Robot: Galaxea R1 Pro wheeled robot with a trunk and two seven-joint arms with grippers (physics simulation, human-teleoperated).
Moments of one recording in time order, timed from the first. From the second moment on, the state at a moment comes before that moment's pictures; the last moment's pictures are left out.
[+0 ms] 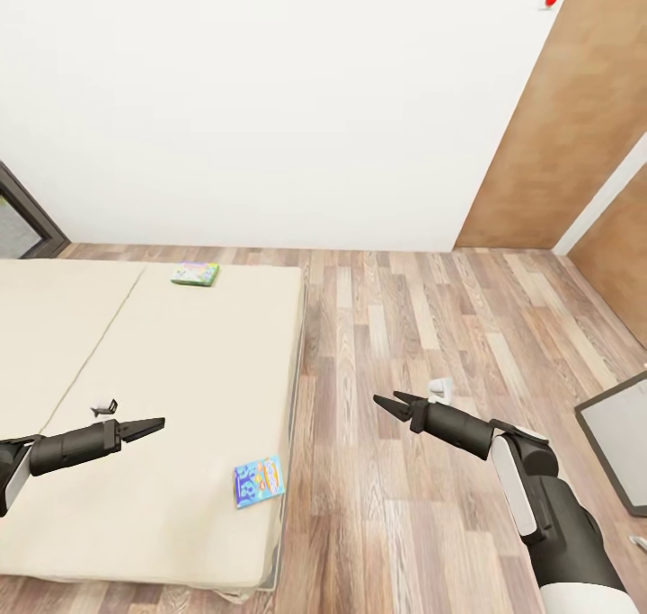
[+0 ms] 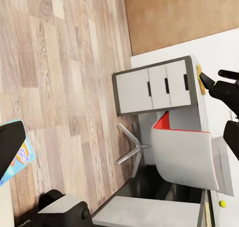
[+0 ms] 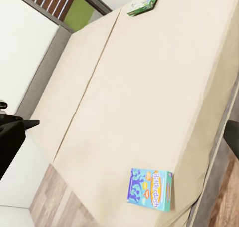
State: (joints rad) left arm -0.74 0.48 0.31 -0.50 -0.01 0.58 -1.57; right arm -0.46 -0.06 -0.15 -1.35 -0.25 0.67 0.91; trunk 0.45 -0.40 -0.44
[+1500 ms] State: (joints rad) left arm -0.74 0.48 0.31 -0.50 -0.01 0.57 -1.57; right arm -0.46 -0.06 -0.15 -1.35 -0.25 0.67 0.91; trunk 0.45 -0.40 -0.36
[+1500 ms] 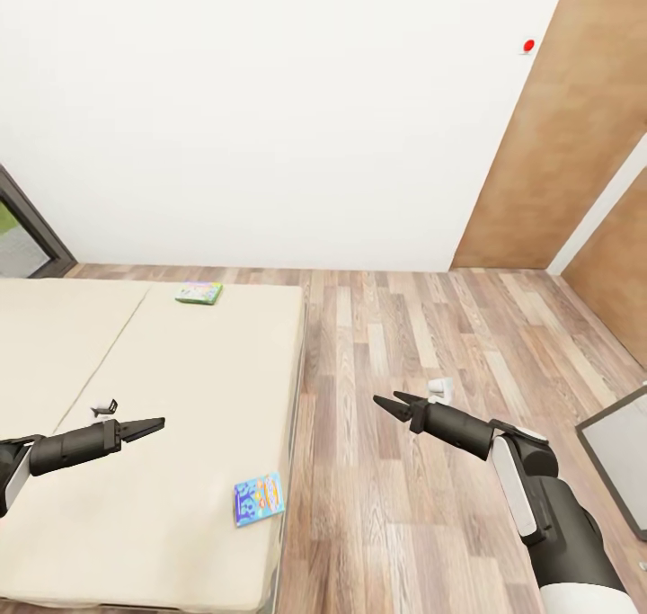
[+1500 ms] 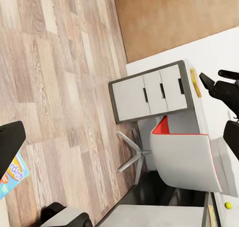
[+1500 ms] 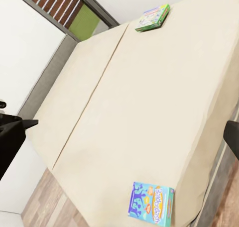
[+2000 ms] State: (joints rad) left arm -0.74 0.48 0.31 -0.50 -0.01 0.57 -1.57; right arm -0.46 -0.06 -0.15 -1.35 -0.25 0.67 0.91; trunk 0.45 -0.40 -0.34
